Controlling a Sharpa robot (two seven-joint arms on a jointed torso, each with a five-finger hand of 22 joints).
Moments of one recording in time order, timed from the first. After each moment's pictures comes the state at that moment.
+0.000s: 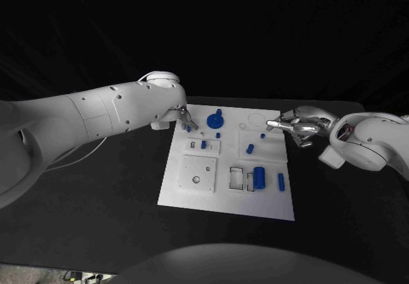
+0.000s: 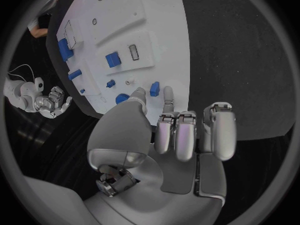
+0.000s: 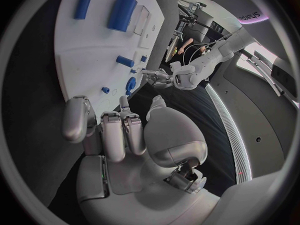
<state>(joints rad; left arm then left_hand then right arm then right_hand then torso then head) 1.40 -0.44 -0.18 1.06 -1.13 0.24 -0.69 1.12 -0.01 -0.04 0.29 0.22 0.94 0.07 0.36 0.84 1.47 0.01 1.57 1.31 1.47 -0.04 1.57 1.31 0.02 1.46 0.08 1.47 1.31 1.34 -0.97 -0.22 1.50 -0.76 -0.06 0.04 1.11 0.23 -0.31 0.29 0.27 0.66 0.13 0.36 0.33 1.47 0.04 1.57 1.31 1.46 -0.01 1.51 1.31 0.07 1.33 0.11 1.24 1.31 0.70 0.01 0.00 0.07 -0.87</state>
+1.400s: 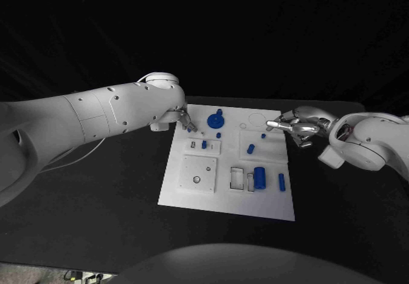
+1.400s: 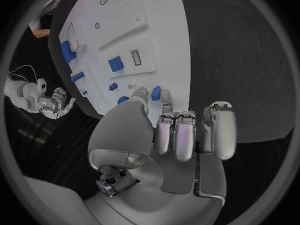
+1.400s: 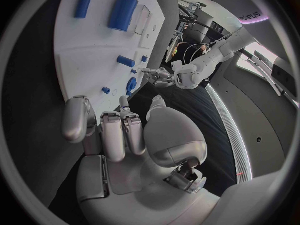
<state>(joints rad) 1.40 -0.45 -0.18 1.09 -1.11 0.25 -0.70 1.16 0.02 -0.04 0.29 0.30 0.88 0.04 0.55 1.14 1.47 -0.01 1.57 1.31 1.47 -0.05 1.57 1.31 0.02 1.46 0.07 1.45 1.31 1.34 -0.96 -0.22 1.49 -0.76 -0.05 0.03 1.11 0.23 -0.31 0.29 0.27 0.66 0.13 0.36 0.33 1.47 0.04 1.57 1.31 1.46 -0.01 1.51 1.31 0.07 1.33 0.11 1.24 1.31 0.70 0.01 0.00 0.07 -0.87</state>
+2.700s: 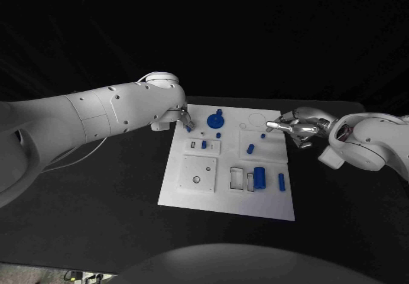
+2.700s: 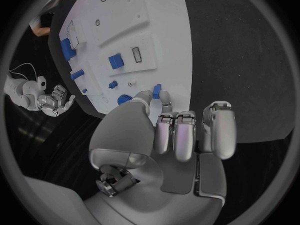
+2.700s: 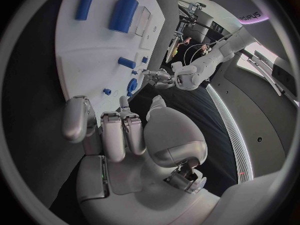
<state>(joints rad) 1.40 -0.45 -0.18 1.08 -1.11 0.24 -0.69 1.18 0.03 0.05 0.29 0.52 0.87 0.03 0.57 1.23 1.47 -0.03 1.57 1.31 1.47 -0.06 1.57 1.31 0.02 1.45 0.05 1.44 1.31 1.34 -0.96 -0.22 1.49 -0.76 -0.05 0.03 1.11 0.23 -0.31 0.29 0.27 0.67 0.14 0.36 0.33 1.46 0.05 1.57 1.31 1.46 -0.01 1.51 1.31 0.07 1.33 0.11 1.24 1.31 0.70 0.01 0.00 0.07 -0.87</state>
